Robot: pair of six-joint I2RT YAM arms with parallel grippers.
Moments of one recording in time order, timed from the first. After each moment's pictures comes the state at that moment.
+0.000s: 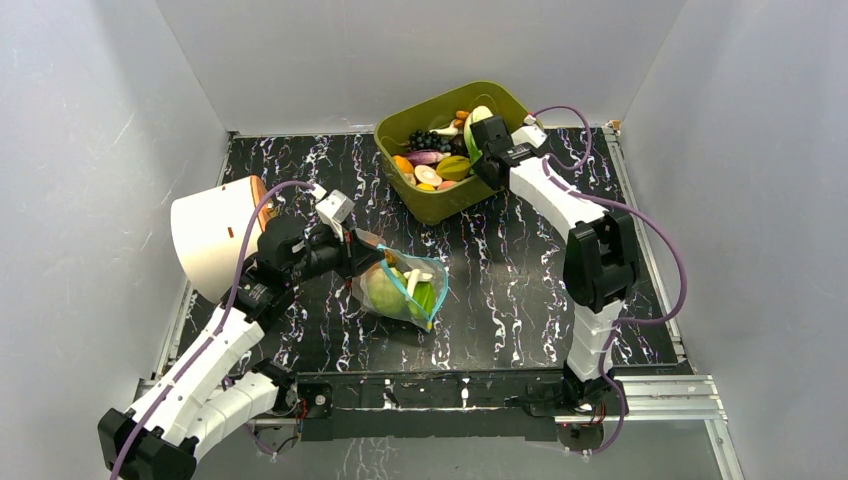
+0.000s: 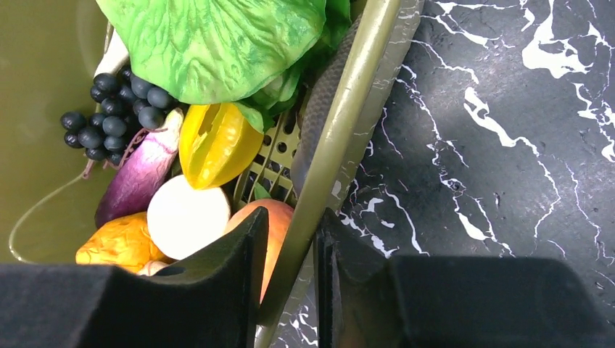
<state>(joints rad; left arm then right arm) -0.48 0.84 0.74 -0.23 0.48 -0.25 0.39 1.93 1.68 -0.61 0.45 1.07</state>
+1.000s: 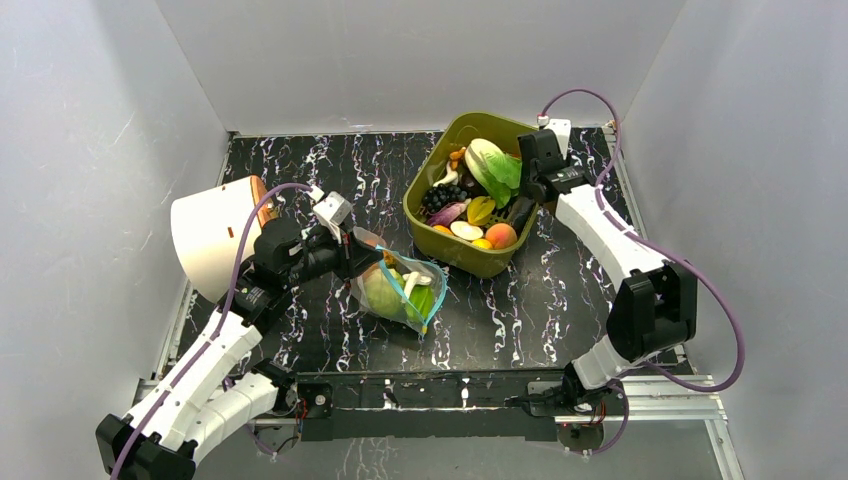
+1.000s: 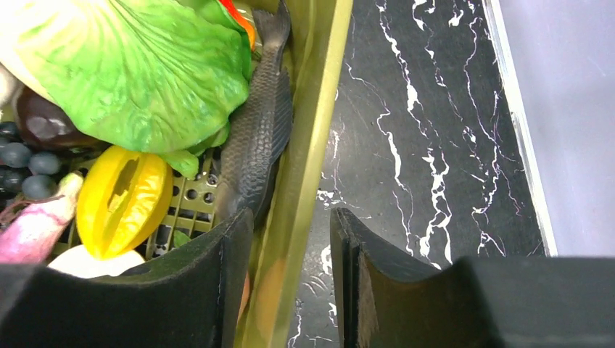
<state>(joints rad) -0.48 0.81 0.73 -0.23 0.48 -0.23 0.29 1.54 1.32 -0.56 0.50 0.29</state>
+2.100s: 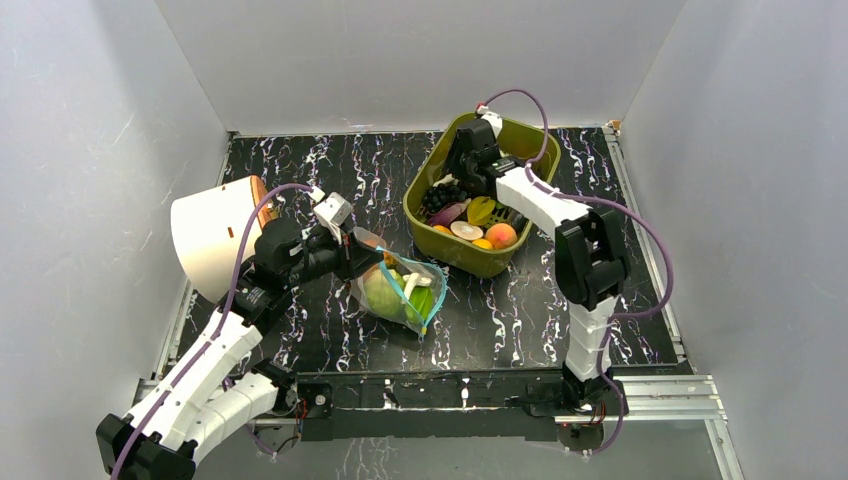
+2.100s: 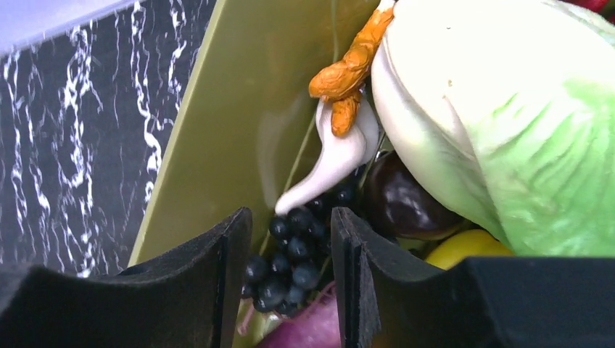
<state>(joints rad) -0.48 0.82 0.73 -0.23 0.48 -0.23 0.43 1.95 1.60 -0.23 0.16 0.58</state>
